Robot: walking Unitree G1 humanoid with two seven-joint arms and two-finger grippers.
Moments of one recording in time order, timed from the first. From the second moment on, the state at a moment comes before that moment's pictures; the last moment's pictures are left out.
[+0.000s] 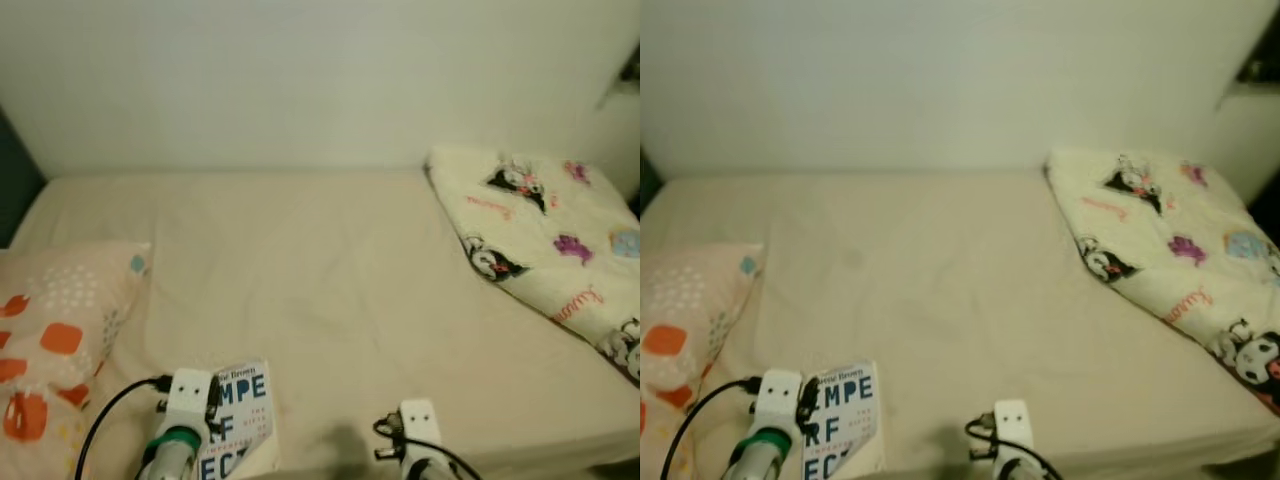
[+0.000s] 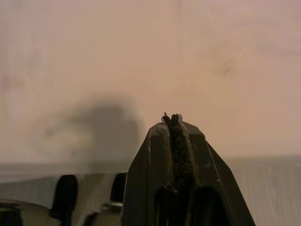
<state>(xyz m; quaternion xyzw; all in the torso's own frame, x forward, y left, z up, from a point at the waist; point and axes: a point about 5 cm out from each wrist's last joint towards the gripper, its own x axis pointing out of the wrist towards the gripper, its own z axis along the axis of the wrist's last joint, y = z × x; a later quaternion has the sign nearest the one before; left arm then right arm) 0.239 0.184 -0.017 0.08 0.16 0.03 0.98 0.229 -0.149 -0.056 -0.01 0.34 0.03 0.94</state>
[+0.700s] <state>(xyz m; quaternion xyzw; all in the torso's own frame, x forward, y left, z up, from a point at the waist) 0.237 0.184 -0.019 0.07 0.17 0.03 0.98 0.226 -0.151 -0.058 -0.02 0.35 0.03 0.94</state>
